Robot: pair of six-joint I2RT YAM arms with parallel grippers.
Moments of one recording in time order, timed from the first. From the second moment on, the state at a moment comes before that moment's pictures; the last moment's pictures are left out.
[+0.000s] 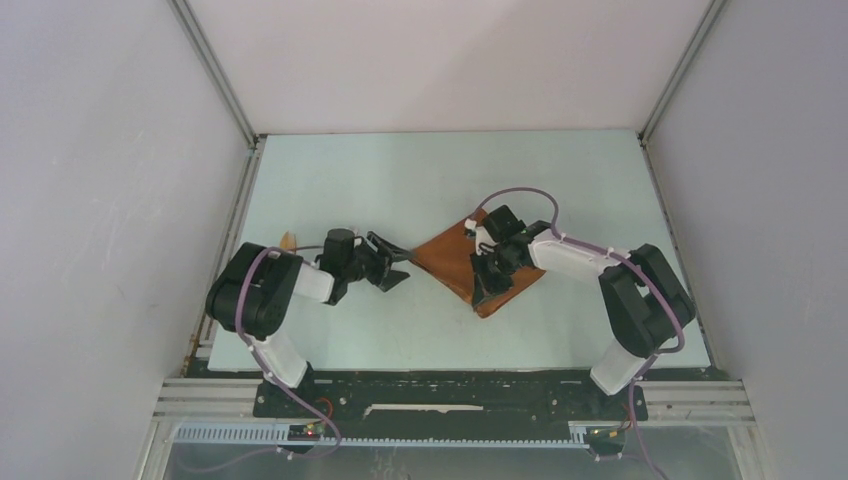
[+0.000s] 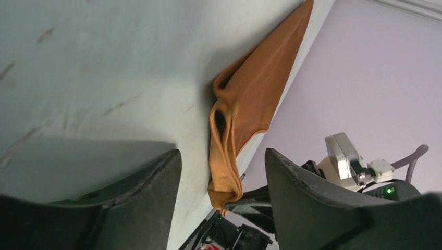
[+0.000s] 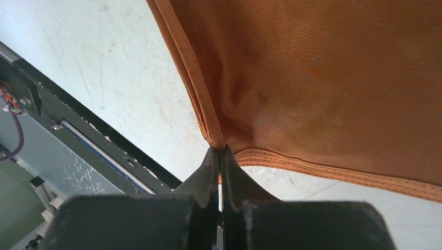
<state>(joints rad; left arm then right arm) -0.29 1.70 0.48 0.60 0.52 -1.36 0.59 1.68 1.01 -0.57 -0.43 0.27</state>
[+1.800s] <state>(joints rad) -0.34 1.76 0.67 0.42 0.39 -1.24 0.51 1.63 0.96 -0.52 -0.47 0.28</state>
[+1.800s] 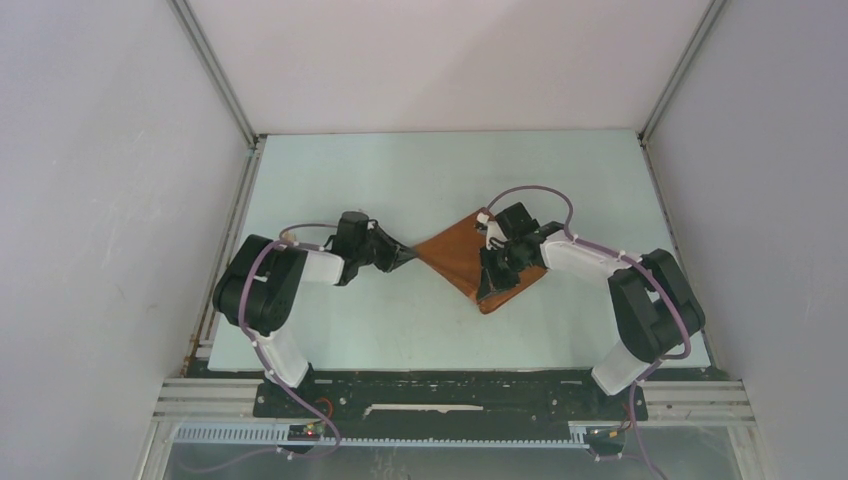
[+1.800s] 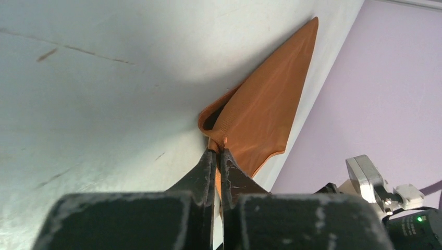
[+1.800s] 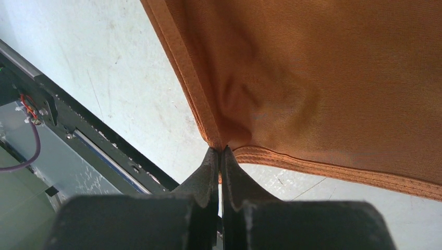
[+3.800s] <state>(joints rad) -0.53 2.16 1.53 -0.14 0.30 -1.16 0.25 1.63 0.92 -0.49 -0.34 0.32</state>
